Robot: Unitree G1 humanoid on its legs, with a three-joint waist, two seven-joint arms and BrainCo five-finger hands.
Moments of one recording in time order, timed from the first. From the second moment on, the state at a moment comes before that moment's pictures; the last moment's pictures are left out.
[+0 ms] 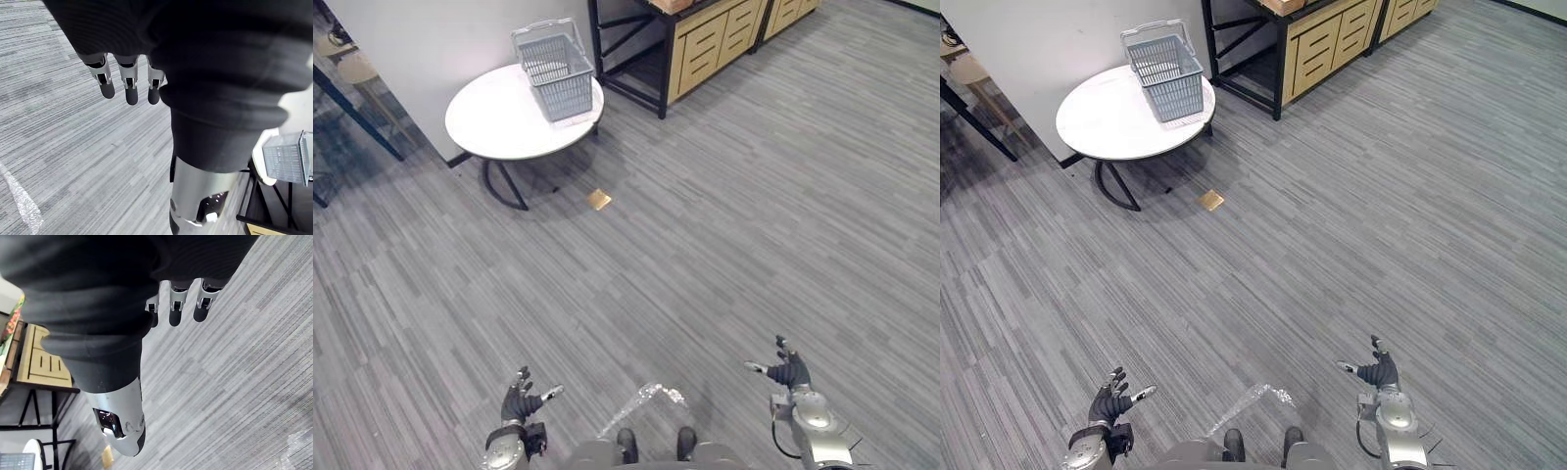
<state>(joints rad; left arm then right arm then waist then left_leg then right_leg) 0.27 0.12 0.10 0.48 -0.17 -0.07 0.09 0.07 -0.19 -0.17 0.56 -0.03 -0.05 -0.07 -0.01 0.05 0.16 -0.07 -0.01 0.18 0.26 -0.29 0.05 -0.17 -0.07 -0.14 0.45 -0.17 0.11</state>
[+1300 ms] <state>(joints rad) 0.19 0.10 0.08 0.49 -0.16 -0.05 0.09 0.08 -0.14 -0.03 0.34 -0.07 -0.05 -0.06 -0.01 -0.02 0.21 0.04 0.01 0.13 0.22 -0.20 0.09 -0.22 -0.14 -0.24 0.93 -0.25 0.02</state>
